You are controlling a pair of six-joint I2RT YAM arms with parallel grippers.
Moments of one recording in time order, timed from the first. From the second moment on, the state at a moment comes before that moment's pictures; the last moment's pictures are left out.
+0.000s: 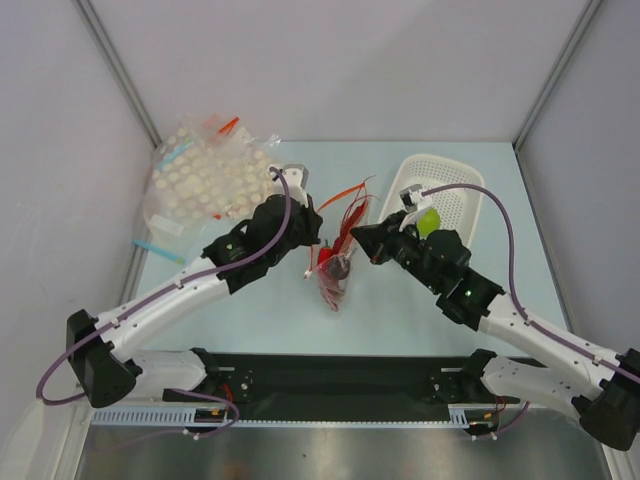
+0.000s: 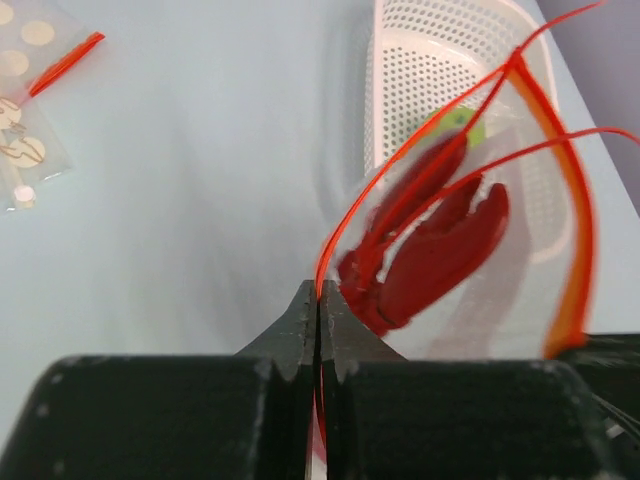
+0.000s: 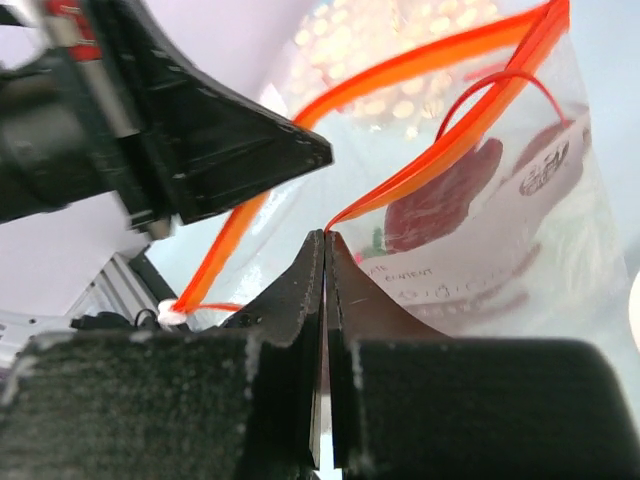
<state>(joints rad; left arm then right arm) -0.85 1.23 1.13 -0.32 -0.37 -0.49 0.82 0.93 0.75 0.21 0.06 0.47</state>
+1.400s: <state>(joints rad) -0.84 1.23 1.09 -0.16 0.07 -0.32 0.75 1.03 0.77 0.19 0.03 0.55</state>
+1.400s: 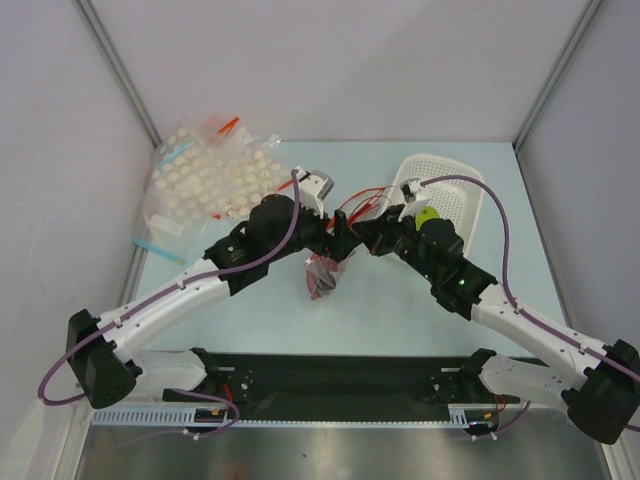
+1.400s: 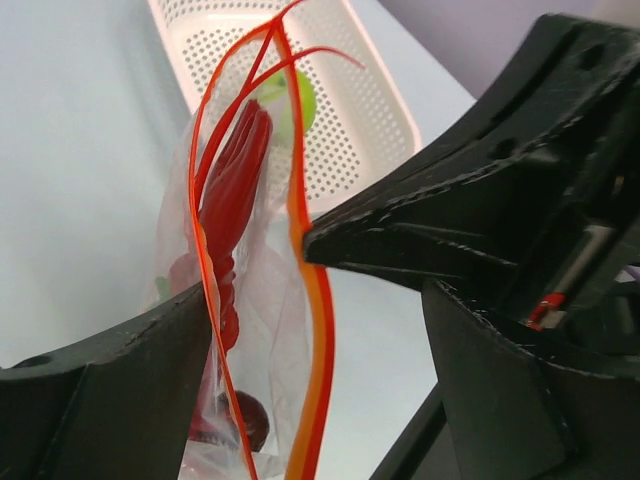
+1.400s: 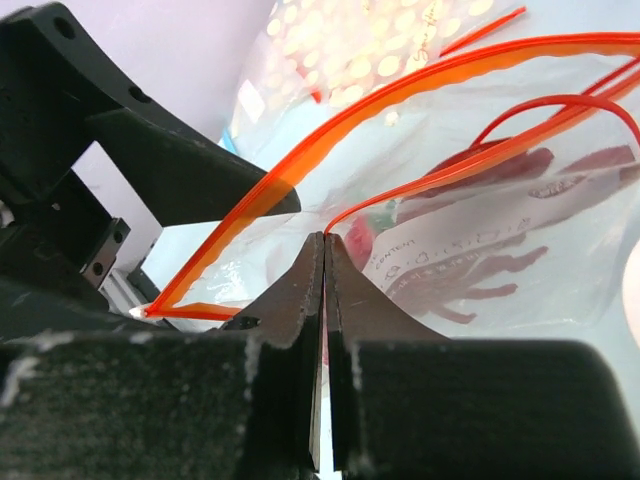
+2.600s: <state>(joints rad) -0.95 1.32 1.24 -0.28 -0.15 -0.20 0.69 1.03 0.77 0.17 -0.07 0.60</state>
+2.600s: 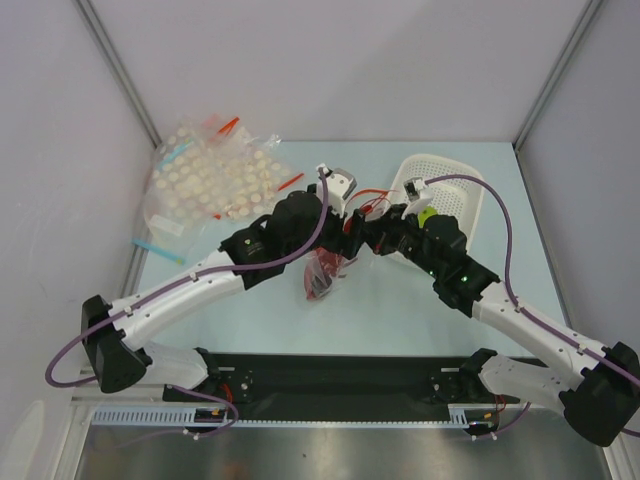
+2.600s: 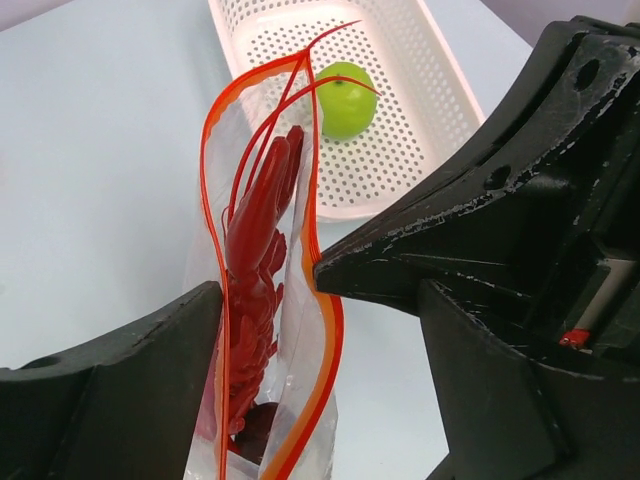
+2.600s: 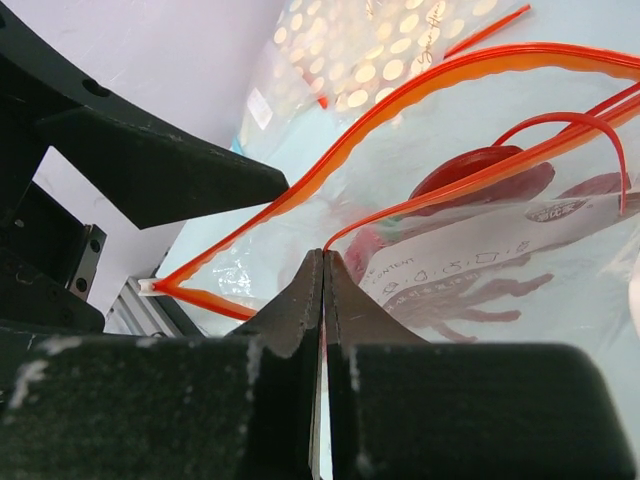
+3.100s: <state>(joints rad) -0.96 1.38 1.32 -0.38 -0.24 -0.19 0.68 1.03 0.77 0.14 -0.06 0.60</state>
